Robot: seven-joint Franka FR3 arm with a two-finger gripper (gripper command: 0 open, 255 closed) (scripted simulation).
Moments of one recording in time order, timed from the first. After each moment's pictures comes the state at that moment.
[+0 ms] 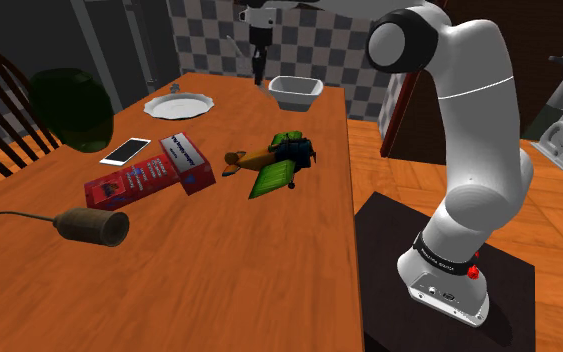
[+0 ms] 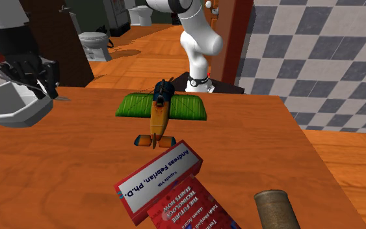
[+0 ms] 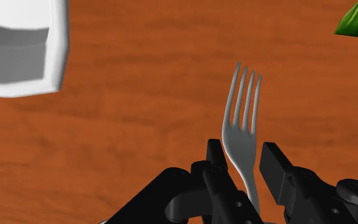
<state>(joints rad) -0.12 0.58 -0.04 -1.02 0.07 1.63 -0.74</state>
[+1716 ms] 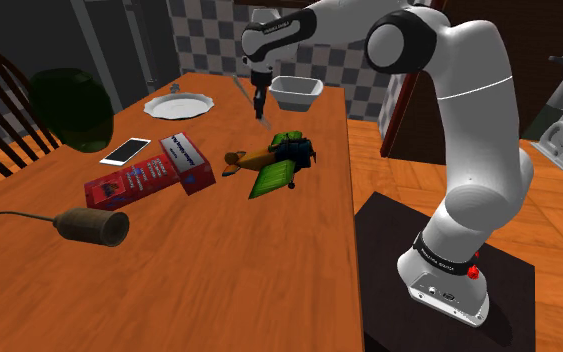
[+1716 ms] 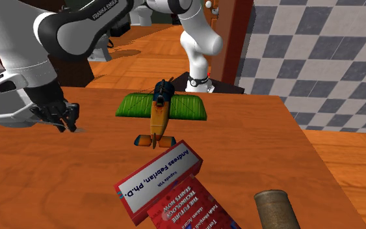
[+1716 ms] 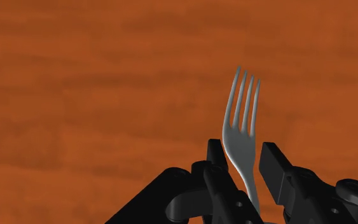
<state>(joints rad) -0.12 0.59 -0.04 -1.35 0.08 1.97 -0.76</state>
